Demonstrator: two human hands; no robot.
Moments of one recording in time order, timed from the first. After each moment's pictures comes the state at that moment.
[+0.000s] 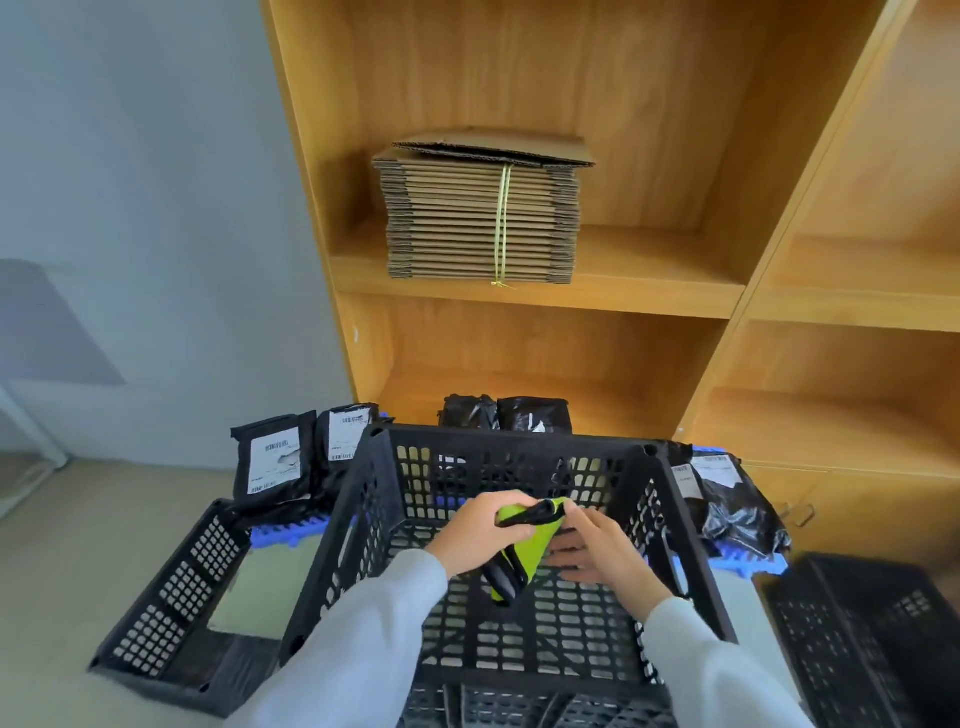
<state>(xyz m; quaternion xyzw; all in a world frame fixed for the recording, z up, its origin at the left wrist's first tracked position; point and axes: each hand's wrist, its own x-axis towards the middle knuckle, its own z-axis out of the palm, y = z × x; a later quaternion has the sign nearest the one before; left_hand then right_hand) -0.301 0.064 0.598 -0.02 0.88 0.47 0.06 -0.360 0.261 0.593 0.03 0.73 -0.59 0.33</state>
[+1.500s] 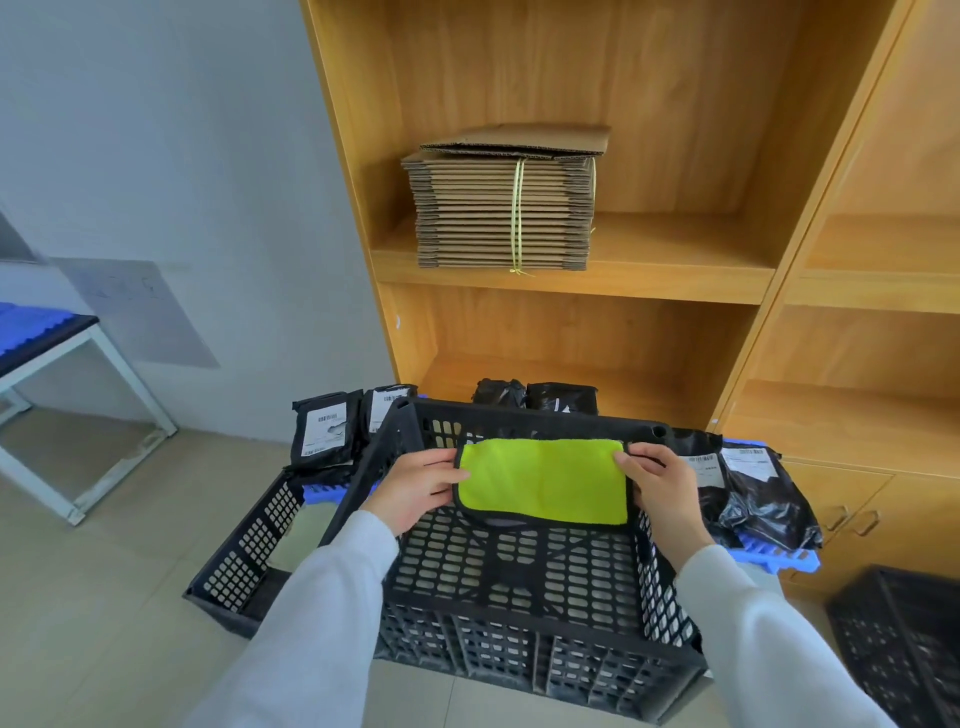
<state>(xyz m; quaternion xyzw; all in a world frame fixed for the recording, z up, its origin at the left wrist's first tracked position) -0.244 0.047 0.646 -0.28 0.61 0.74 0.00 -0.393 0.327 0.624 0.00 0.72 -0.69 0.12</state>
